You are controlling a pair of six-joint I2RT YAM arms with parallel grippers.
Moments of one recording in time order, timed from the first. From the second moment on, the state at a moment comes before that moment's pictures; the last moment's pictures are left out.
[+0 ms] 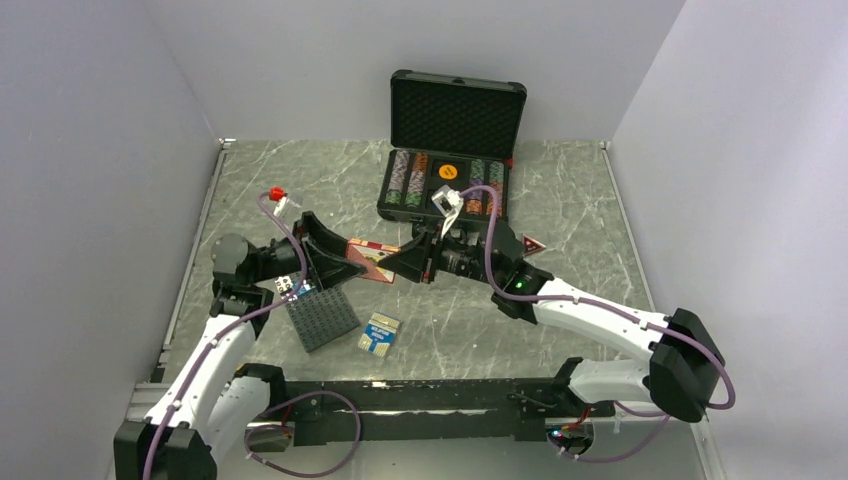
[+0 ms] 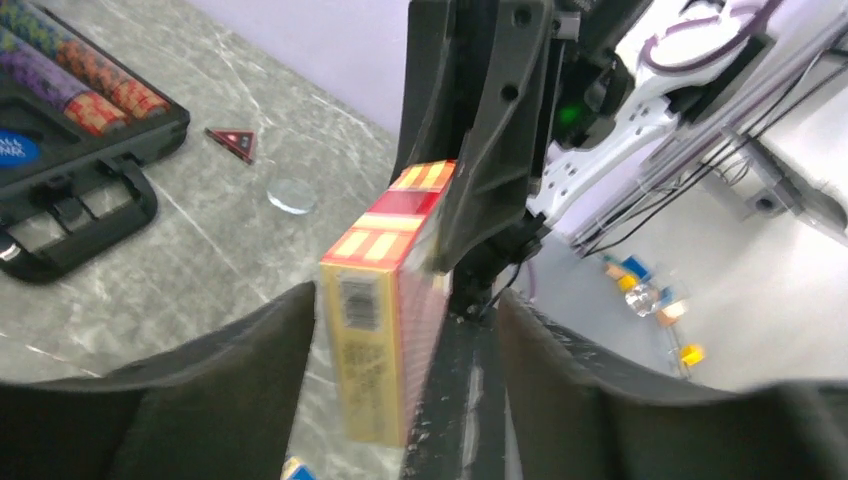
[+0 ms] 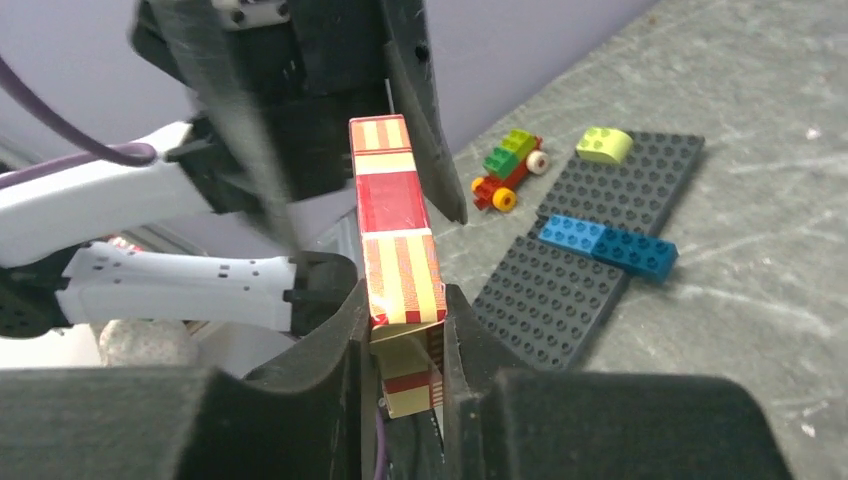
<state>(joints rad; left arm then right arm) -0.13 0.84 0.48 0.68 1.18 -0.82 0.87 1.22 0.76 0.53 -0.41 0.61</state>
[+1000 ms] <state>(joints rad) -0.13 0.69 0.68 -0.21 0.66 -0.23 0.16 1.80 1.48 -0.38 -0.46 0.47</state>
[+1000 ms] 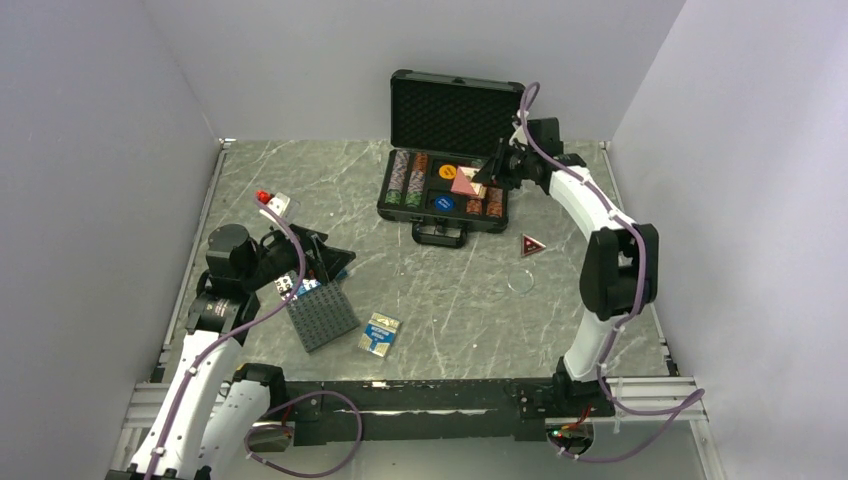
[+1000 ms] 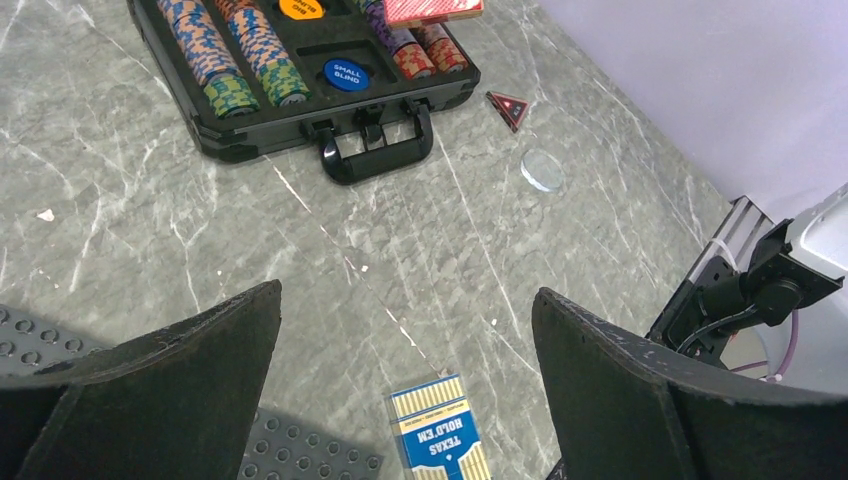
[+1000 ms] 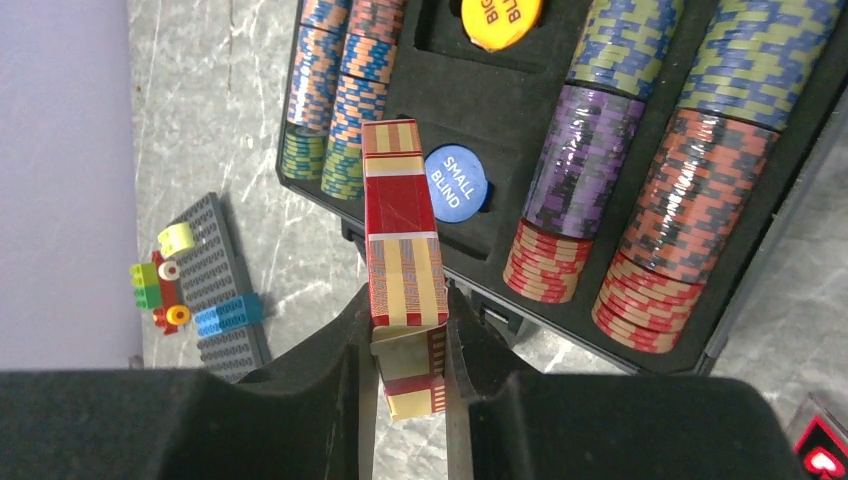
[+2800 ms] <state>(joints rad) -0.13 0.70 0.68 -0.23 0.65 -0.21 0.18 2.20 1.82 -0.58 -0.63 0.49</state>
